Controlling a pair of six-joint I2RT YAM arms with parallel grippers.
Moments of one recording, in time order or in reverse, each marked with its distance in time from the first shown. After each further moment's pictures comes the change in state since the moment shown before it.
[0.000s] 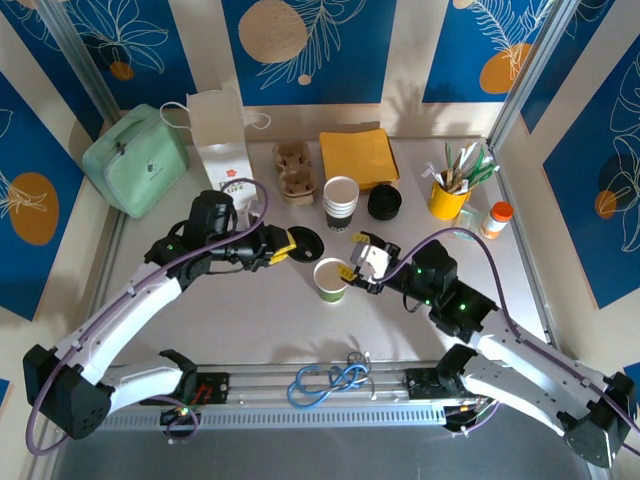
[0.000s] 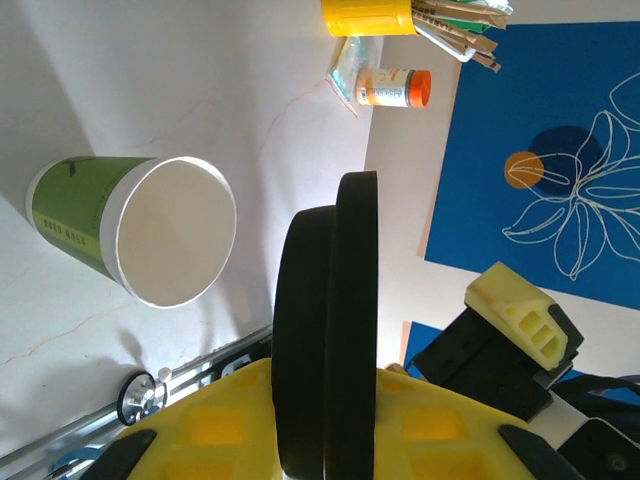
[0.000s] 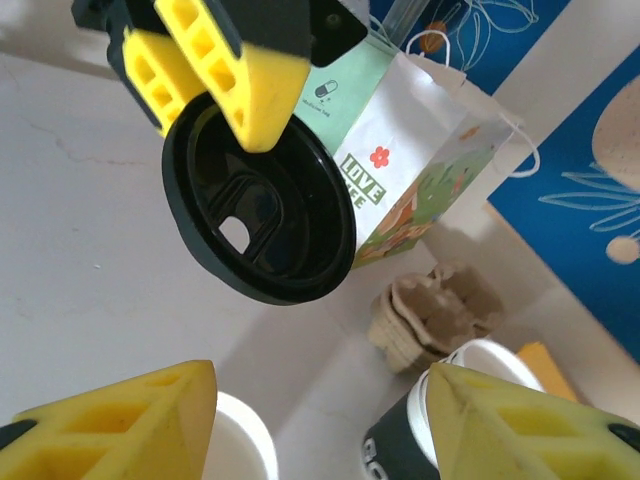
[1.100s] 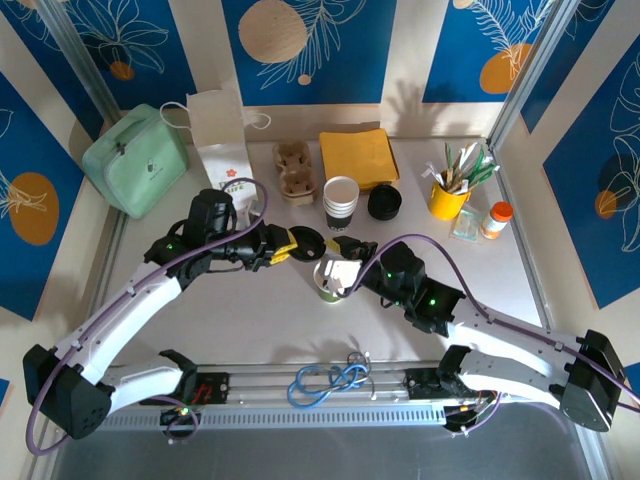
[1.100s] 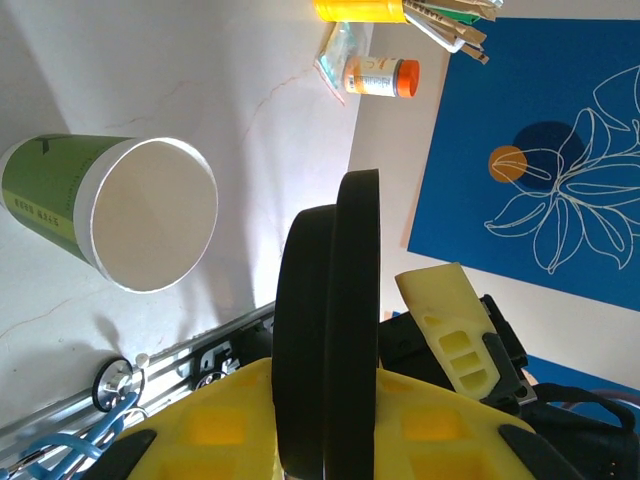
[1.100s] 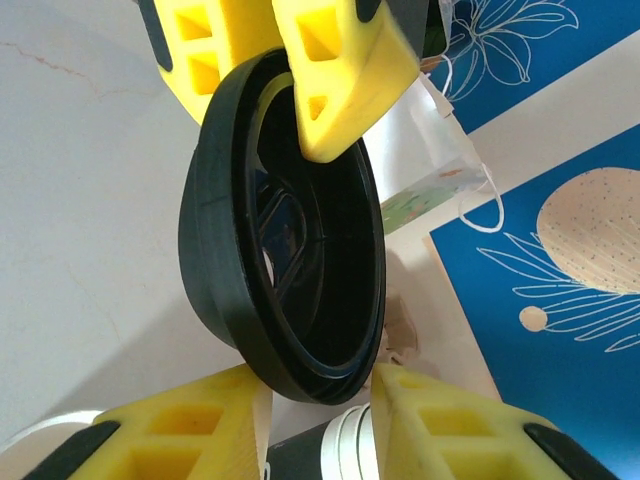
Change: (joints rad) left arm 0.001 0.002 -0.006 0.026 0.037 -0.051; right arm 0.149 0.194 0.014 0.175 0.230 -0.298
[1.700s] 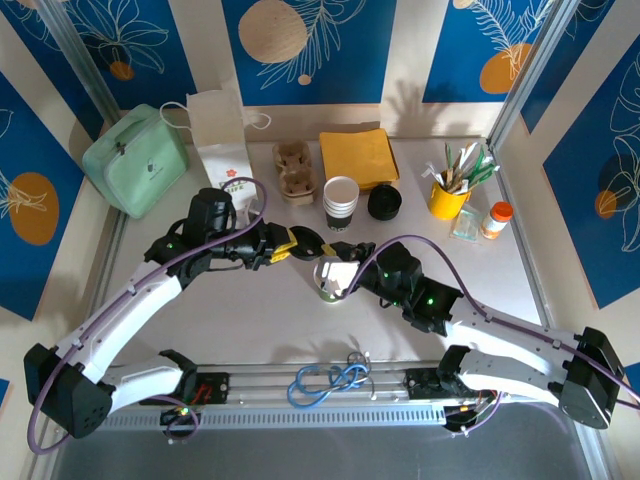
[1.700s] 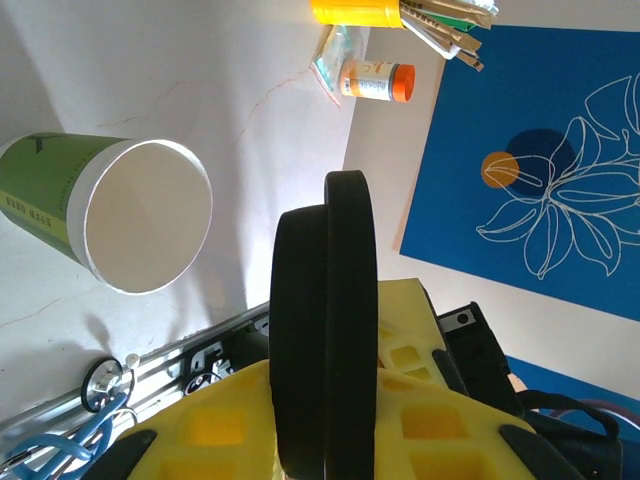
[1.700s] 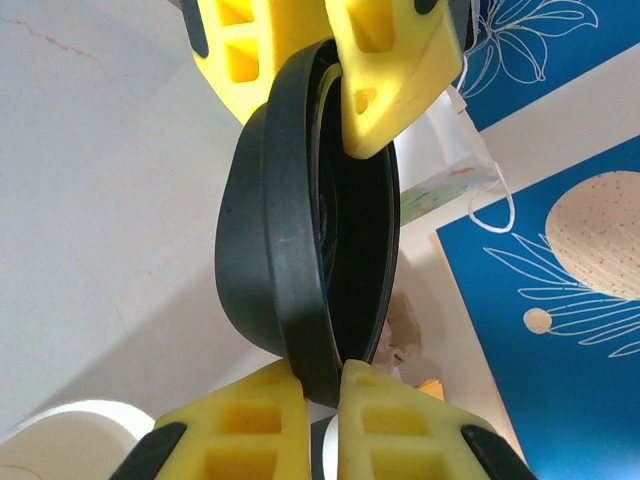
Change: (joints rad) left arm 0.000 0.006 0.000 0.012 0.011 -0.026; right arm 0.013 0.012 0.010 -0.026 0.012 -0.027
